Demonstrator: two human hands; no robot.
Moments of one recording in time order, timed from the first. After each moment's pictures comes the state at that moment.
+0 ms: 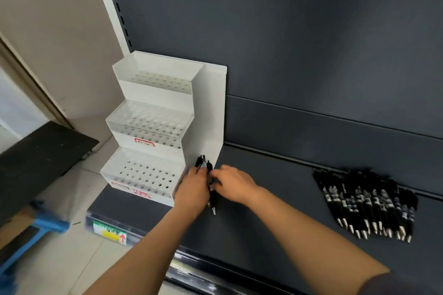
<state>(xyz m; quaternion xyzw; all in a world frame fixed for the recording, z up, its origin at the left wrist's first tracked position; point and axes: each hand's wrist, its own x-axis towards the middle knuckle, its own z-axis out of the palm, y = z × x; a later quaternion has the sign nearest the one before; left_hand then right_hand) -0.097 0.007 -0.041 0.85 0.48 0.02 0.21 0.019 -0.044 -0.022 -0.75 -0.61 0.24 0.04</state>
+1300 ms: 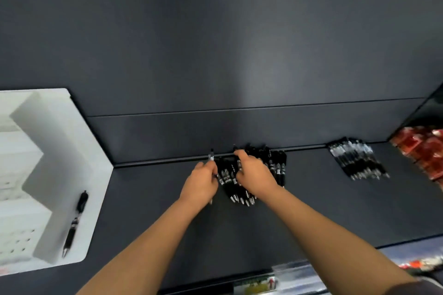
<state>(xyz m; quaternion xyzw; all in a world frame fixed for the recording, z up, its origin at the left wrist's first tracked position) 0.078 -0.115 -0.017 0.93 0.21 0.04 0.31 0.172 -0.236 -0.002 -0.92 -0.32 0.11 0.17</state>
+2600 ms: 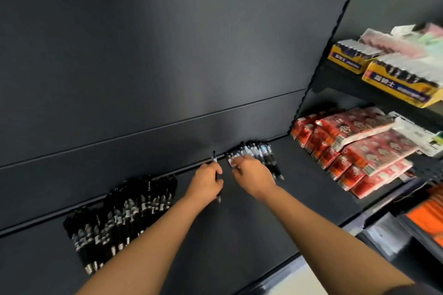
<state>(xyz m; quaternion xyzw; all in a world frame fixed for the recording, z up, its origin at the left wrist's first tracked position) 0.319 -0.341 -0.025 0.92 0.12 -0.03 0.37 0.364 -0.474 -0.002 -0.96 -0.21 0.08 0.16</state>
